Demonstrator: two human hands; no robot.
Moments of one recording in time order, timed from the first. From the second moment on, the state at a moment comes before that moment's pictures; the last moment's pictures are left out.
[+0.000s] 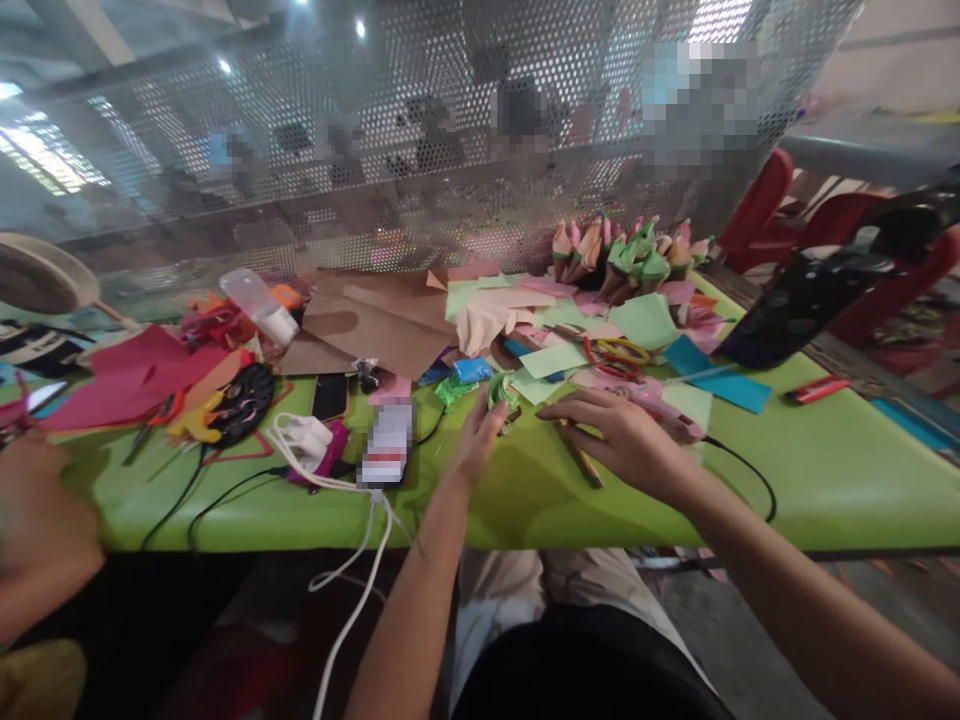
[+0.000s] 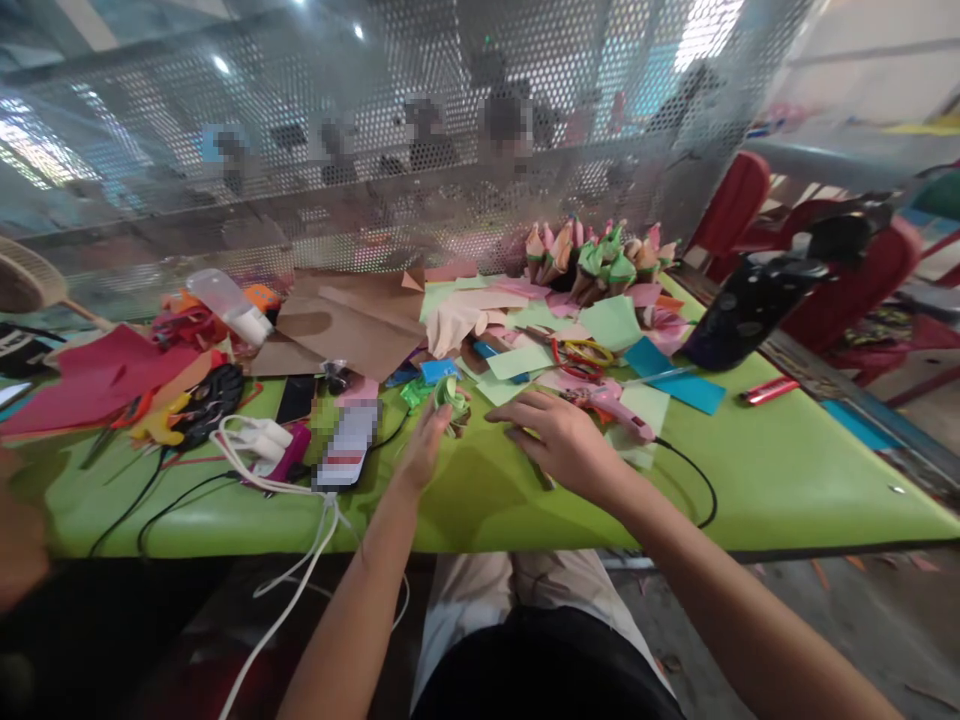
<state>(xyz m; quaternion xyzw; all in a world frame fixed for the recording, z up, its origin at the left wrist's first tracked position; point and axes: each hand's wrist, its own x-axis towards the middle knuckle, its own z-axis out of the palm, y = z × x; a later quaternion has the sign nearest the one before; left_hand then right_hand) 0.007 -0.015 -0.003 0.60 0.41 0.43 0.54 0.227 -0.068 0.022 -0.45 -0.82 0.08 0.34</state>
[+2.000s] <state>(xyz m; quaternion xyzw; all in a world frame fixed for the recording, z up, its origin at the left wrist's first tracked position) 0.002 -0.023 0.042 0.55 0.35 0.60 0.47 0.126 -0.008 -0.008 -0.43 -0.75 0.32 0.39</state>
